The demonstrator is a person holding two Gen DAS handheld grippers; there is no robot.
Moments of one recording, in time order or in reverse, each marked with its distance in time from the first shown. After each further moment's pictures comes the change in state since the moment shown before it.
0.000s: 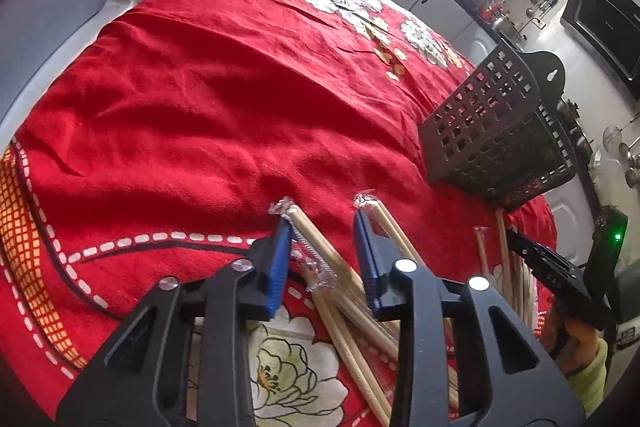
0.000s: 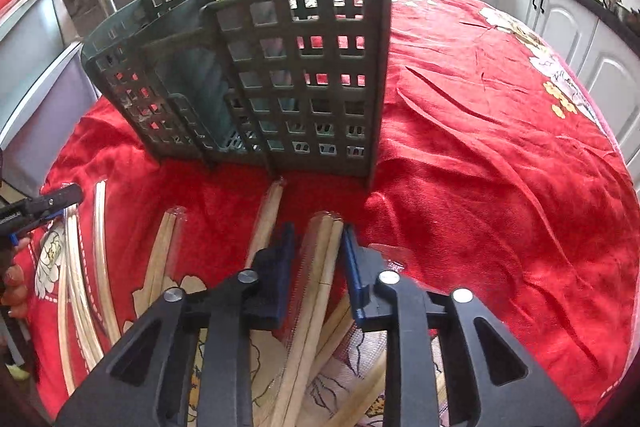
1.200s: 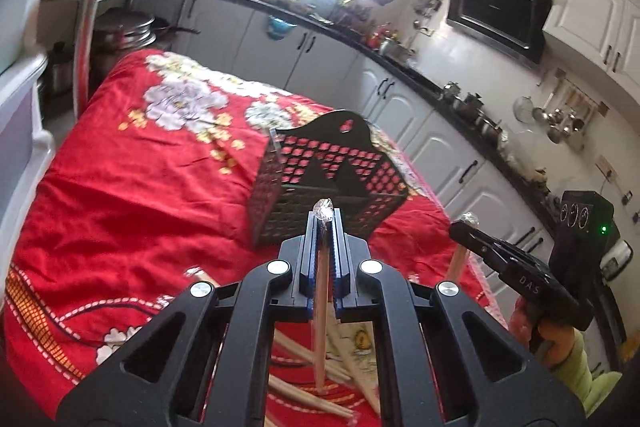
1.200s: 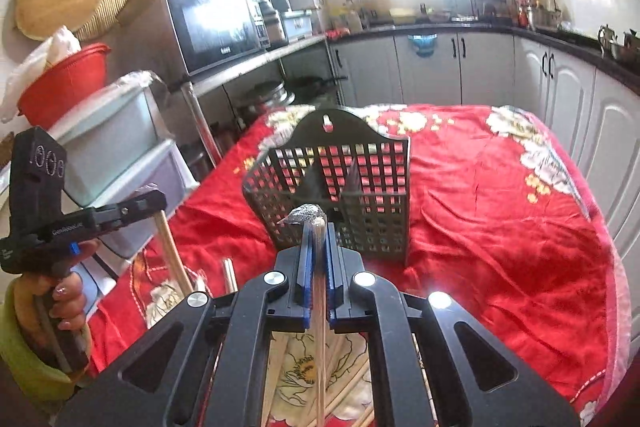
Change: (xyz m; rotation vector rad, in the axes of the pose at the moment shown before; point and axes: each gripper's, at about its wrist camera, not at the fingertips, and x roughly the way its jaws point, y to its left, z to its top) left arm -0.102 -0.125 0.006 0.283 -0.216 -0.268; right arm -0.162 0.016 0.003 -0.001 -0.374 0.183
